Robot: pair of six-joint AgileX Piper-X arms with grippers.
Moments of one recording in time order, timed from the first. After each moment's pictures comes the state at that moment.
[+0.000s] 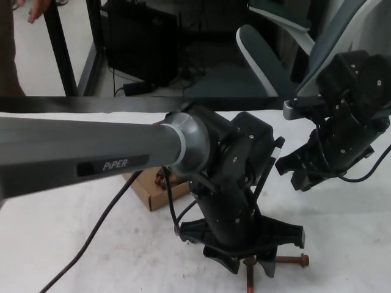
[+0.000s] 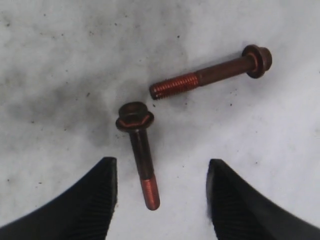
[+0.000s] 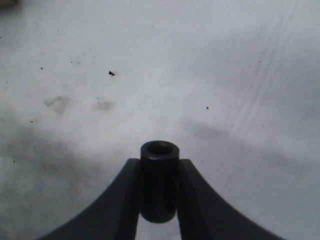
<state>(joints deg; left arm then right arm) -47.3 110.9 -76.7 49.0 19.4 -29.6 14.7 105.1 -73.0 47.5 -7.3 -3.8</state>
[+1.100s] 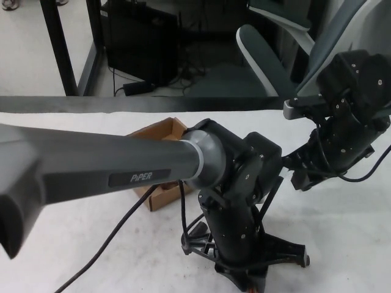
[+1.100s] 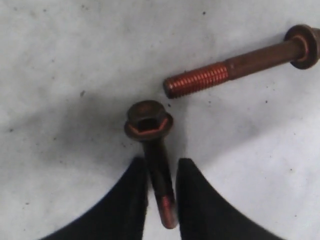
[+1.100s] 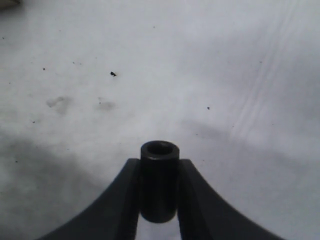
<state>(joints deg) -49.1 116.0 -77.8 49.4 19.2 -28.9 14.7 104.9 -73.0 47.6 -7.3 -3.8</state>
